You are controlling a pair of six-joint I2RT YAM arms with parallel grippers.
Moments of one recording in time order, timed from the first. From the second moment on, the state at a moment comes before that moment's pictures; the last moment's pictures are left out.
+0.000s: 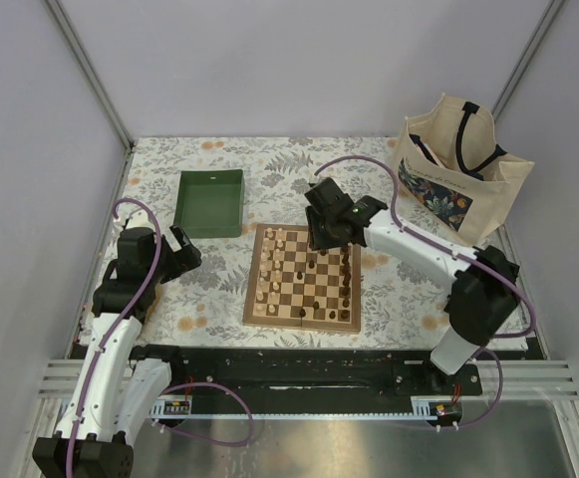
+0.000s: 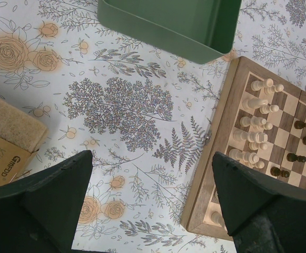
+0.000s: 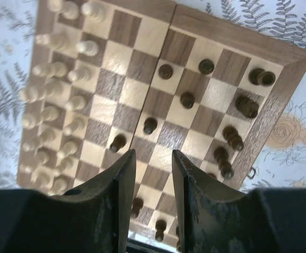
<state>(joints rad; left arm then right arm) -0.05 0.71 0.72 -0.68 -0.03 -0.47 0.77 1.61 1.34 -0.67 0.16 0.50</state>
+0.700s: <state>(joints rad) -0.05 0.71 0.72 -0.68 -0.03 -0.47 0.67 1.86 1.45 -0.71 0.13 0.44</state>
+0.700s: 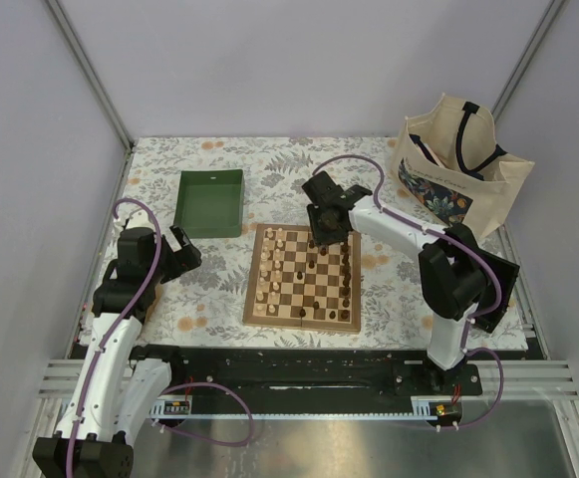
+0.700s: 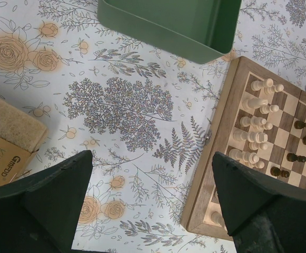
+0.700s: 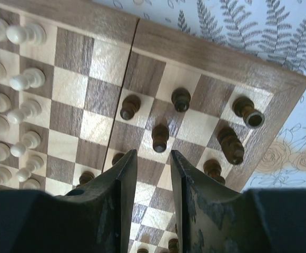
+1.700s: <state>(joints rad) -0.05 0.71 0.72 -0.68 -0.03 -0.47 0.61 2.00 1.57 -0.73 0.13 0.43</state>
